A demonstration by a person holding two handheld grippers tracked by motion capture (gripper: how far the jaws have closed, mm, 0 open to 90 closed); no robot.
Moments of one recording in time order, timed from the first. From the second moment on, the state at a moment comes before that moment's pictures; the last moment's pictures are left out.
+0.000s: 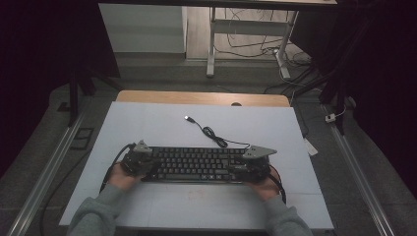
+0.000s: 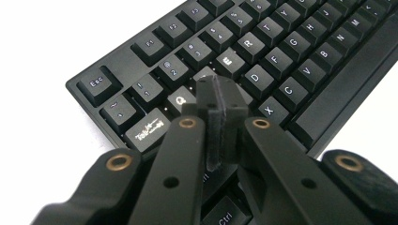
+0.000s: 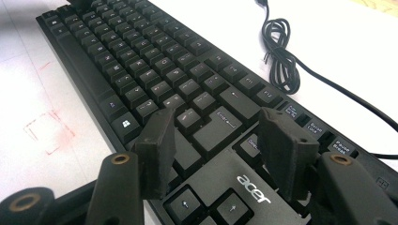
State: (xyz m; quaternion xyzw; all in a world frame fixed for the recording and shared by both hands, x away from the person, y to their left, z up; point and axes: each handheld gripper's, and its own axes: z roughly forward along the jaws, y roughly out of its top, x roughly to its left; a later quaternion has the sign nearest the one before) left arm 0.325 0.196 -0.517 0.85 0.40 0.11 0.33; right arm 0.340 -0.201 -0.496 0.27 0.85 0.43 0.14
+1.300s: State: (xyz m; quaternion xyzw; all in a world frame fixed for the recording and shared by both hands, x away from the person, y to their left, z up) left arm 0.321 0.219 -0.500 0.79 0.45 0.12 0.40; right arm 0.341 -0.205 -0.494 0.28 0.84 0.43 0.15
